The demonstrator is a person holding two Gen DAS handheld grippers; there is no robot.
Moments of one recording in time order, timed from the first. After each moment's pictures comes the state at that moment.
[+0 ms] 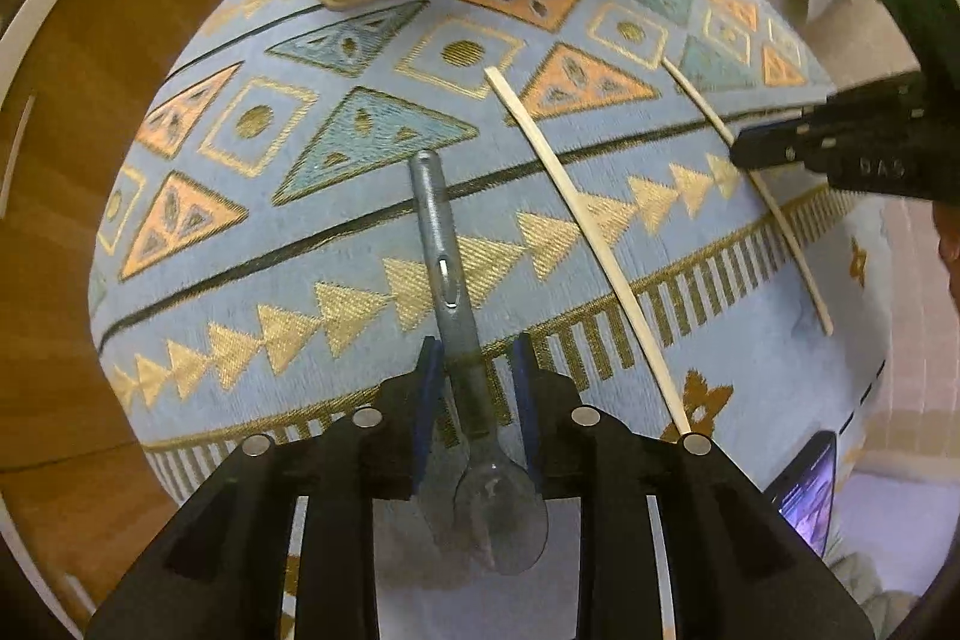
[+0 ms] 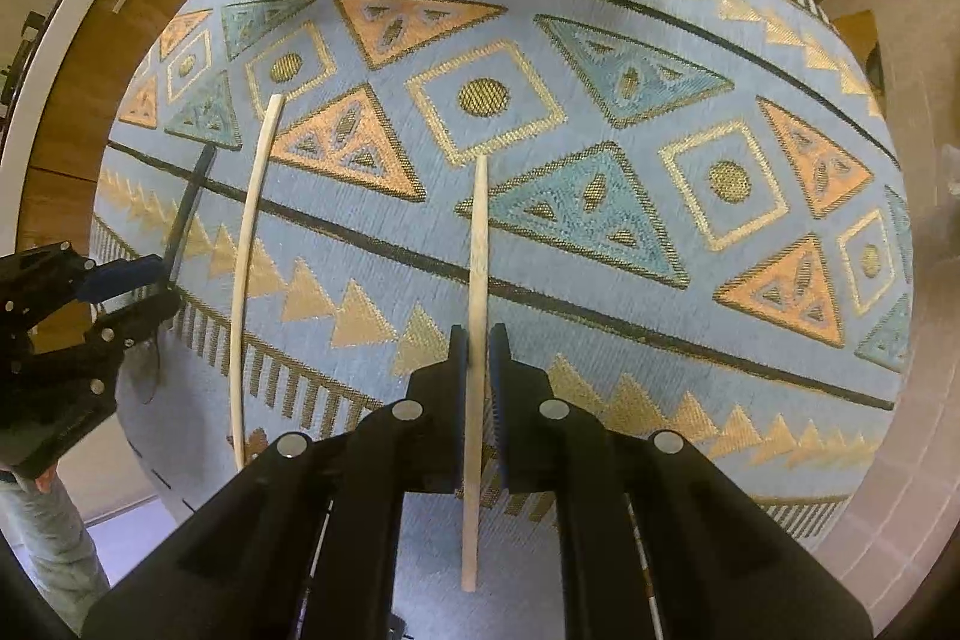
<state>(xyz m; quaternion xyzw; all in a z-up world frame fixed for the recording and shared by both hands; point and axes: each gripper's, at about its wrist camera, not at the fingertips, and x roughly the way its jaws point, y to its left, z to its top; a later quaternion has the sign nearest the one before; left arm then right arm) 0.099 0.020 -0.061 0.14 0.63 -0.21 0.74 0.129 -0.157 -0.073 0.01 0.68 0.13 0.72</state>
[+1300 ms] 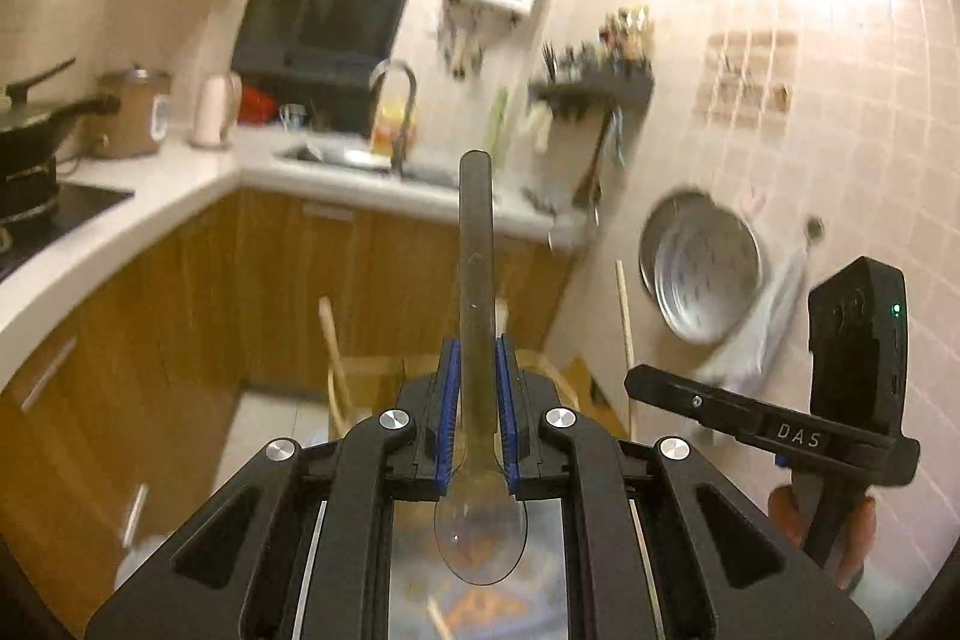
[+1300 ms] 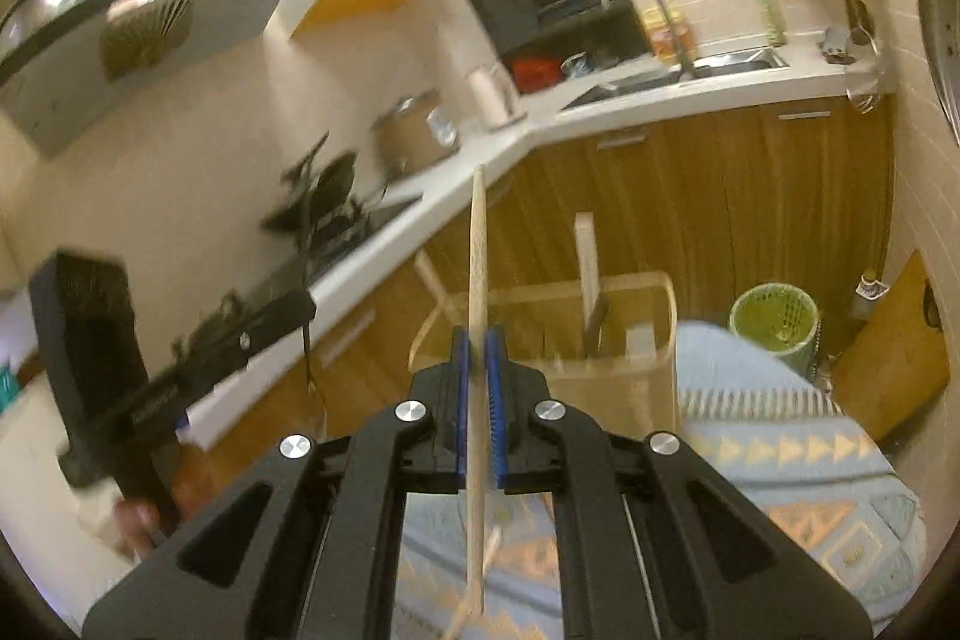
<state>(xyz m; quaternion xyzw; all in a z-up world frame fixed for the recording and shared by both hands) 0.127 0.018 0.131 -0.09 0.19 -0.24 0.95 0.135 -0.197 0.119 0.20 0.24 0.23 0.92</state>
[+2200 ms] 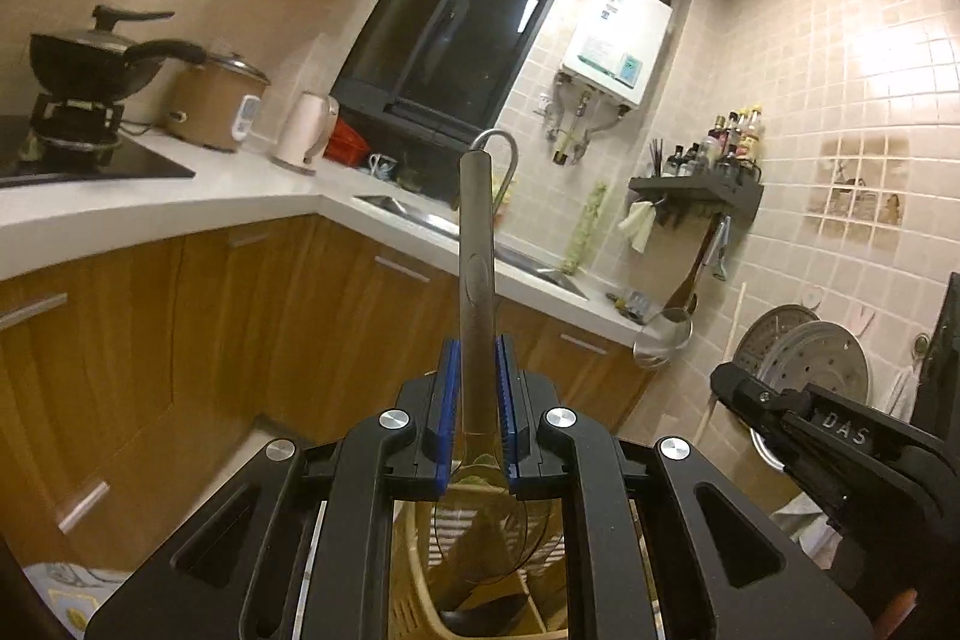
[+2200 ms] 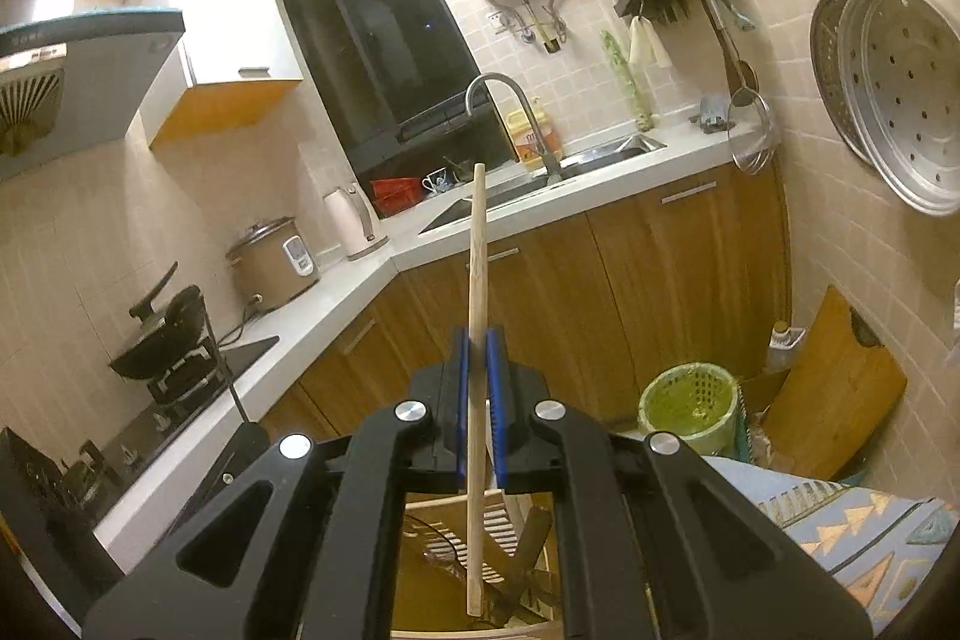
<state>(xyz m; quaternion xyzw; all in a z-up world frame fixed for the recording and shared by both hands) 0.215 0.029 0.062 -0.19 0.11 -0.14 0.97 0.214 -0.162 0.092 0.20 0.13 0.03 0.97</state>
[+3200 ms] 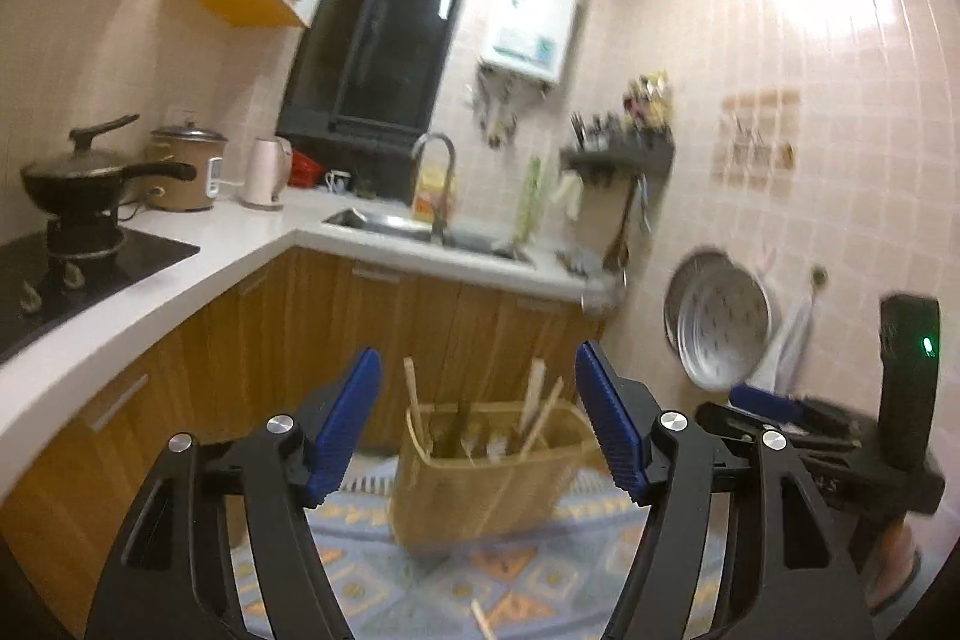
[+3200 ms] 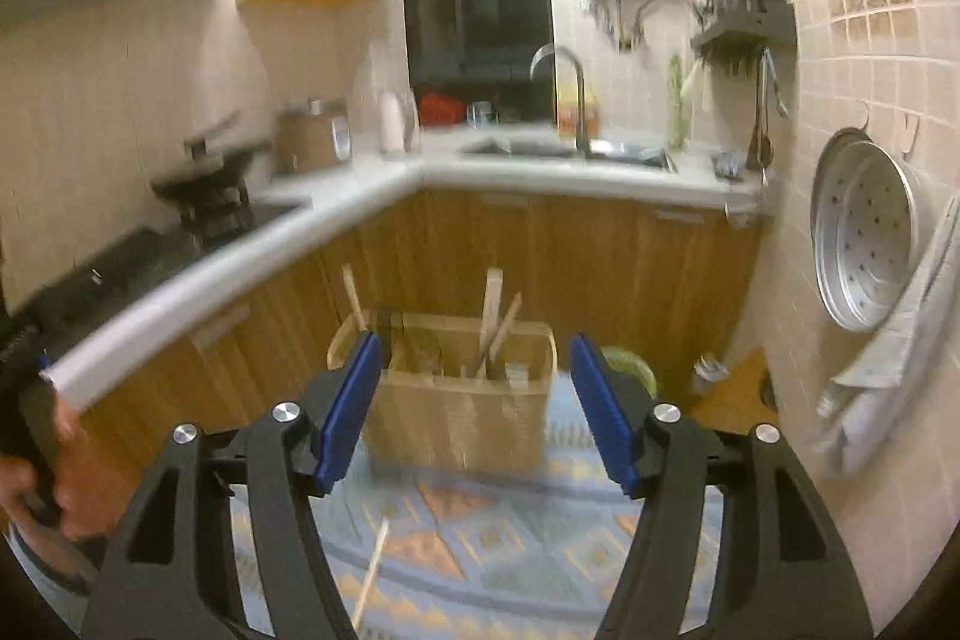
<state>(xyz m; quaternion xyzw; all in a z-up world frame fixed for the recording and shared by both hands) 0.053 0.072 0.167 -0.08 0.14 -0.20 0.97 0.052 -0.153 0.150 0.01 0.25 0.08 0.96</state>
